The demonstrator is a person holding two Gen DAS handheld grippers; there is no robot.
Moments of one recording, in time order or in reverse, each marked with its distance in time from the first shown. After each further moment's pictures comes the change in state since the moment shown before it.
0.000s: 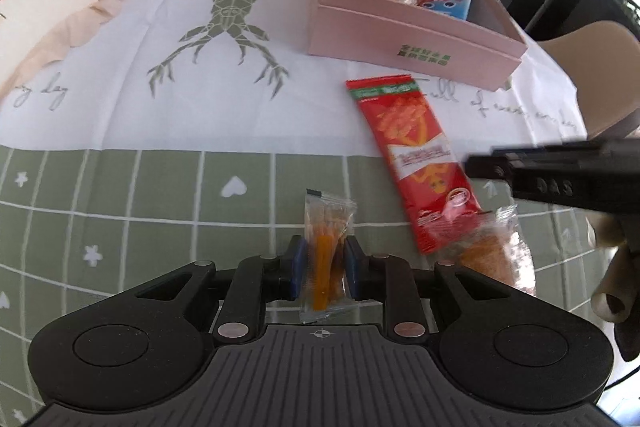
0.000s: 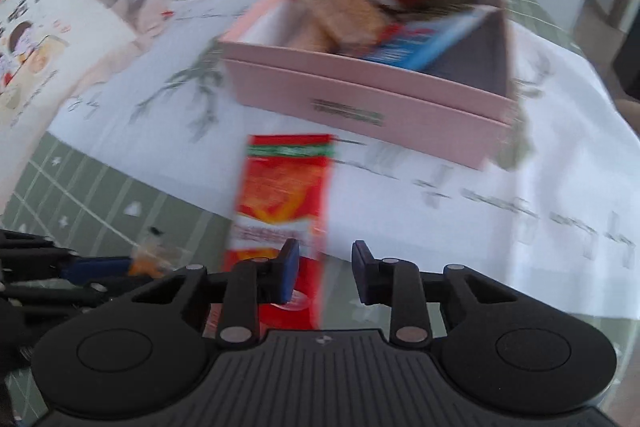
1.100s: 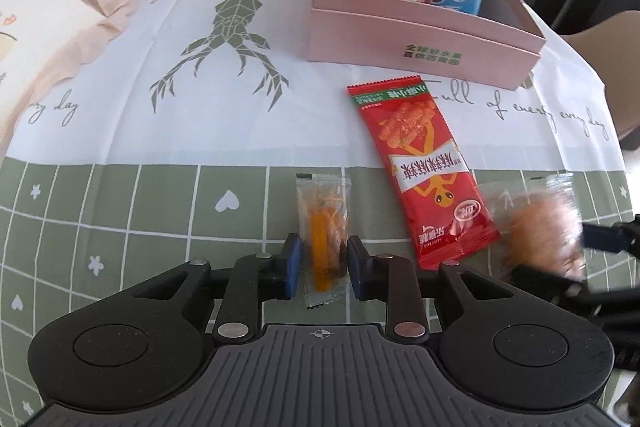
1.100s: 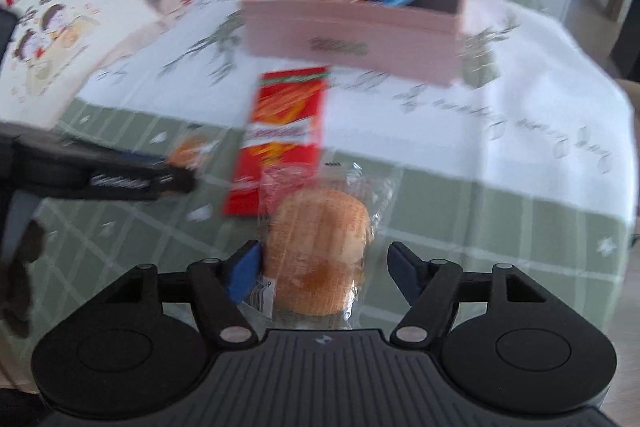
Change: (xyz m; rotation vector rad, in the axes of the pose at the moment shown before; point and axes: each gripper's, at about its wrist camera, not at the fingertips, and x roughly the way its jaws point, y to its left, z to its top) left arm 0.013 -0.026 0.005 0.019 -0.002 0.154; right arm -0.038 -0.008 -0.071 0.005 -0.030 0.021
